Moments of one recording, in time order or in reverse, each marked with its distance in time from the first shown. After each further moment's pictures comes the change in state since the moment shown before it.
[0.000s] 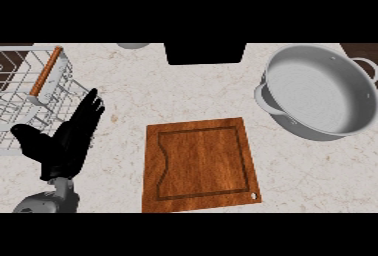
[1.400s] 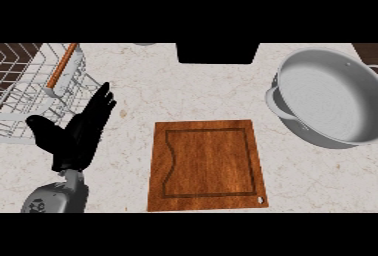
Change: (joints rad) left arm -0.061 -0.035 -0.014 0.024 -0.020 -0.035 0.015; right arm -0.497 -0.122 -0.039 0.091 -0.250 0.139 0.128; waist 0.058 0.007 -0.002
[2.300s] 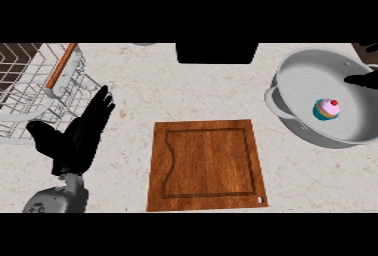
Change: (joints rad) left arm 0.028 -0.011 0.004 -0.005 -0.017 -0.005 -0.020; right arm -0.183 0.254 0.089 0.443 0.025 -0.021 -0.022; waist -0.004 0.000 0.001
